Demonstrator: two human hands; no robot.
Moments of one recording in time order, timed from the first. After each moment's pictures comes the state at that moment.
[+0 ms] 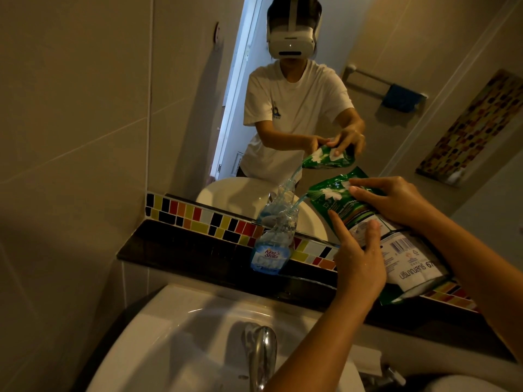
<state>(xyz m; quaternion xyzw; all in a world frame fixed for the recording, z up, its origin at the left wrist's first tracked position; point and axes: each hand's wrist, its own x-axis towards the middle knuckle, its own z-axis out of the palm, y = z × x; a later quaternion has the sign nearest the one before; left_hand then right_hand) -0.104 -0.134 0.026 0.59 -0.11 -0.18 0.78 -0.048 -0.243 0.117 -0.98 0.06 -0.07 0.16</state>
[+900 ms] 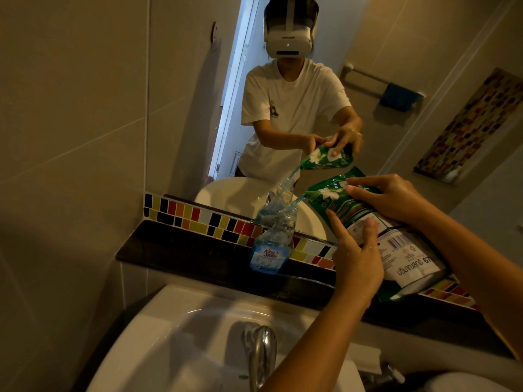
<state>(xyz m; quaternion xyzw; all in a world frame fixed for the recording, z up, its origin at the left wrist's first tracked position) -0.101 -0.137 0.023 0.59 -0.10 -0.19 0.78 -0.045 -0.241 0.119 -0.99 0.07 -0.07 0.13</state>
